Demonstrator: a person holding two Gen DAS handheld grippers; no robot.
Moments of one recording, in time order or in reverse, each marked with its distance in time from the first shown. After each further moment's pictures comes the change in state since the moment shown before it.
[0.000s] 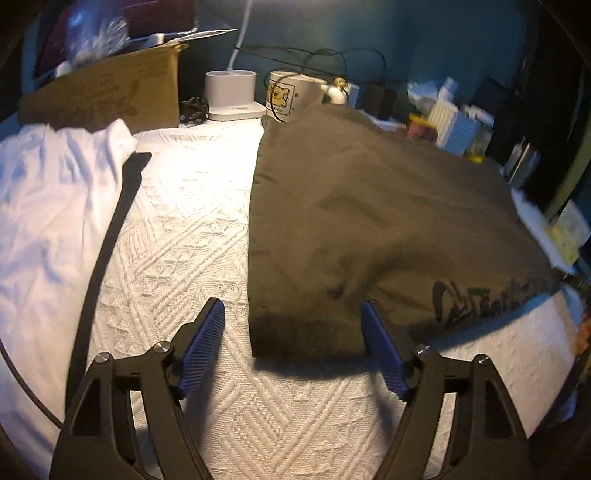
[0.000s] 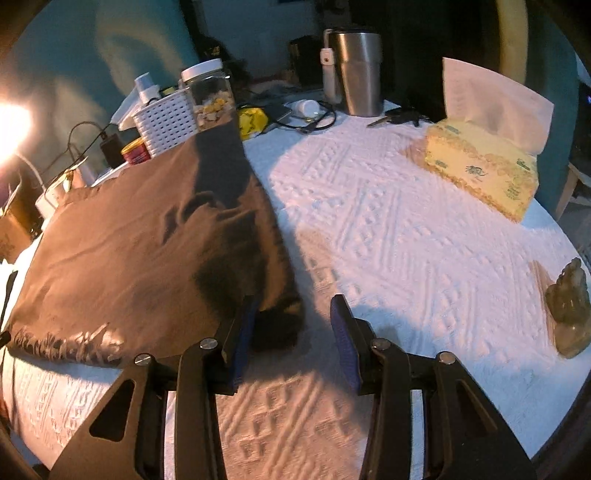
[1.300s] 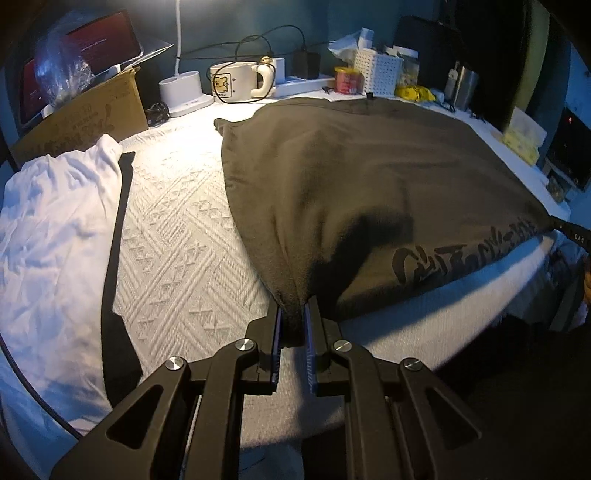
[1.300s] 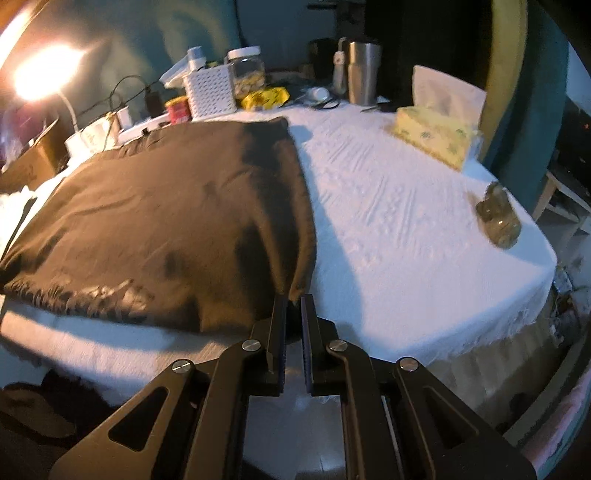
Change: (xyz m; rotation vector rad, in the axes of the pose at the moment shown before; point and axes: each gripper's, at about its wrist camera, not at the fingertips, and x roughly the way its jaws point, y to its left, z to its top) left arm -0.076 -0.027 -0.057 0.243 0.104 -0.044; right arm -0.092 0.015 -0.098 -0.115 0.031 -0.034
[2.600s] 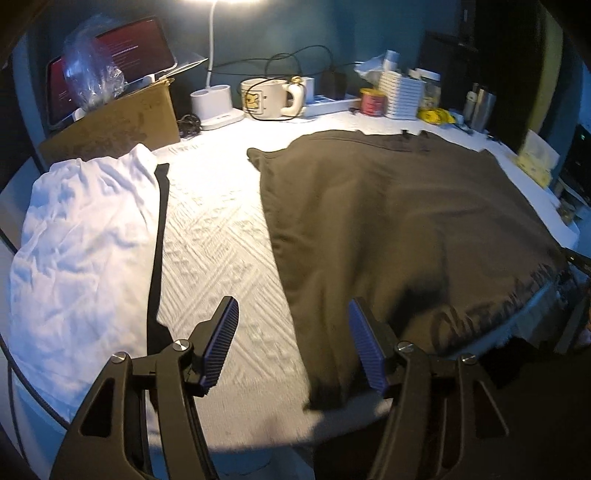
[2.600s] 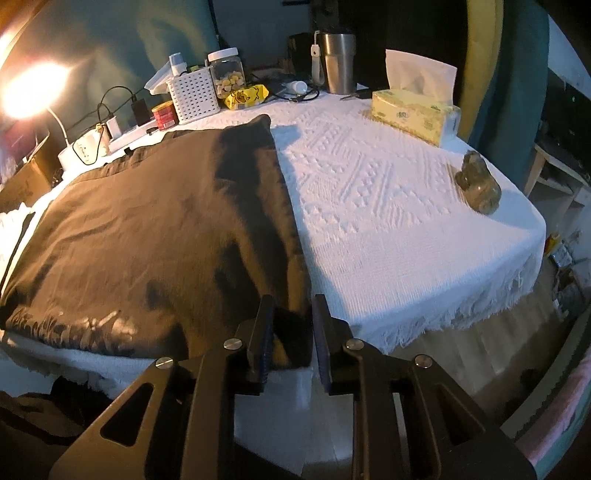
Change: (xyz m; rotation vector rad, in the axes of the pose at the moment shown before) left arm -0.019 0.022 0.016 -0.064 -0.050 0.065; right arm -0.010 -0.016 -0.012 0.084 0.012 -0.018
